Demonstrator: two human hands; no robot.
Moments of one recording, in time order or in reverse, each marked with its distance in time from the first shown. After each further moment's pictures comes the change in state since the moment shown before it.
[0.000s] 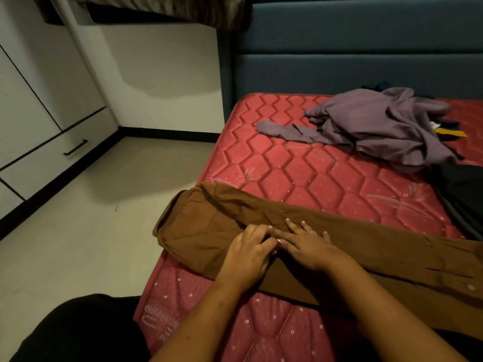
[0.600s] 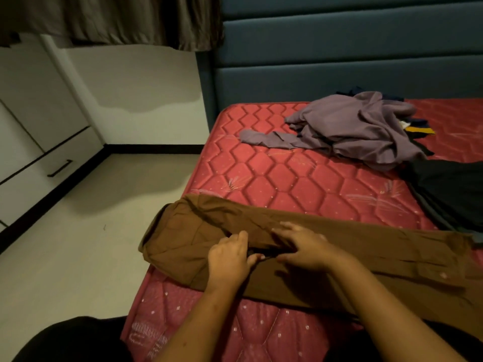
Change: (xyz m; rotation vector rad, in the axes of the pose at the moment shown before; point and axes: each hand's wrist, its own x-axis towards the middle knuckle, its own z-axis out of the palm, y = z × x) left_hand 0.012 0.006 0.000 0.193 -0.142 -0.285; right_hand -0.030 0.015 -0.026 0.125 0.095 -0.037
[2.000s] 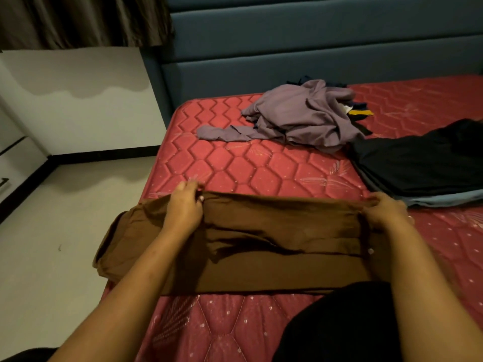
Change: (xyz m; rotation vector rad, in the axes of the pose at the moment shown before) left_hand 0.091 -0.013 -0.050 -0.424 -0.030 -0.109; right_hand -0.091 0.156 -0.064 0.466 0.500 0.979
